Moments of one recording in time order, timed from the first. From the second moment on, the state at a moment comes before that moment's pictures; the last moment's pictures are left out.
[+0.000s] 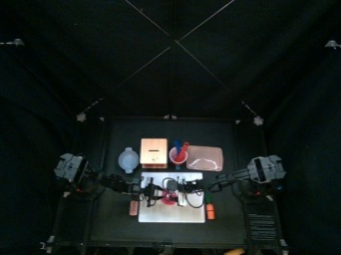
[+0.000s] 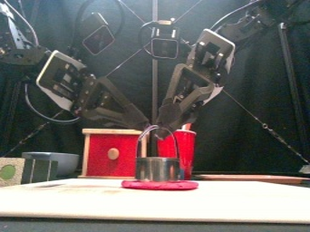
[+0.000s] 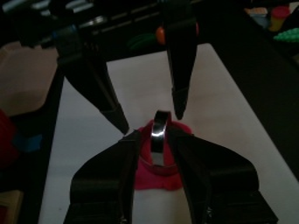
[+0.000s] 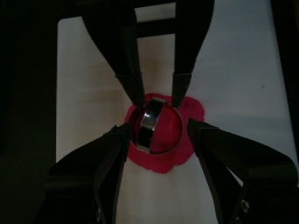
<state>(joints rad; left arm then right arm) -0.25 0.11 0.89 -0.27 -0.67 0.27 0.12 0.10 0.55 0.01 0.14 0.19</state>
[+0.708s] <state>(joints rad) -0.20 0.24 0.91 -0.23 -0.71 0.28 0.13 0.13 0.48 0.04 0.22 0.20</state>
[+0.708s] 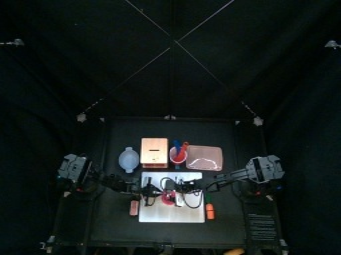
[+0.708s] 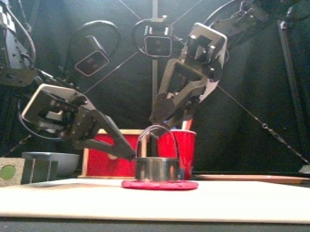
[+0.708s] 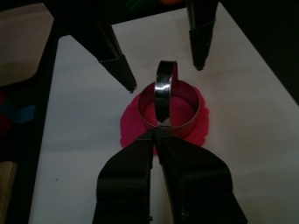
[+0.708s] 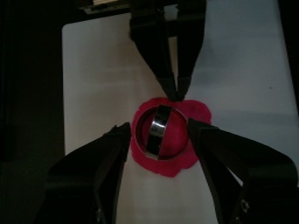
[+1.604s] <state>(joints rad) -0.17 0.29 0.88 -0.23 -0.66 0.28 0.13 0.18 0.43 0.05 0.27 0.20</state>
